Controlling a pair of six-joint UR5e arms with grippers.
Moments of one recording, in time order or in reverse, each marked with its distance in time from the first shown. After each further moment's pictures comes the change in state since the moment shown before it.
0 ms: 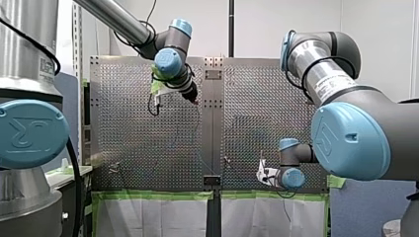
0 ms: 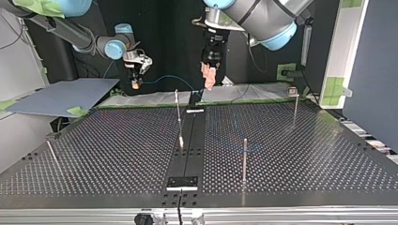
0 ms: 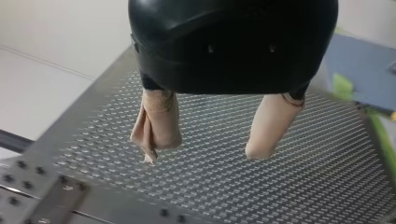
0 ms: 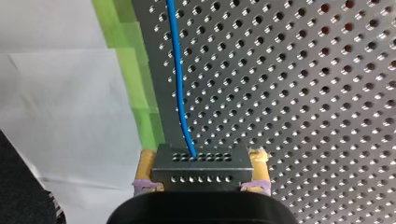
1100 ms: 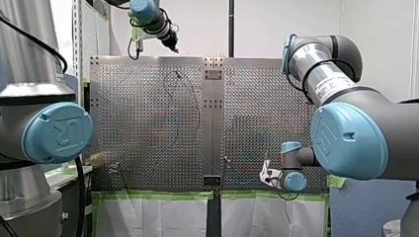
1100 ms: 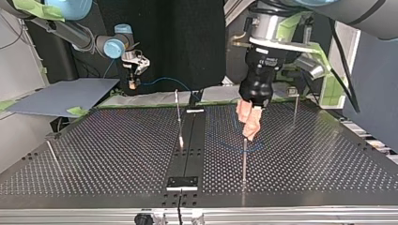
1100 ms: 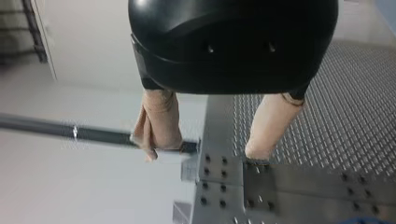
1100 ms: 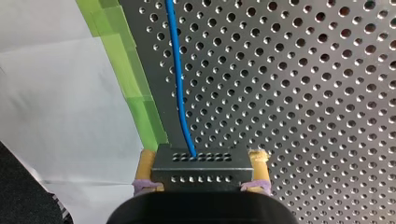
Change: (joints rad) left arm 0.287 0.240 0.290 -0.290 0.260 0.235; right arm -0.019 0.033 -0.001 -0.062 0.016 0.082
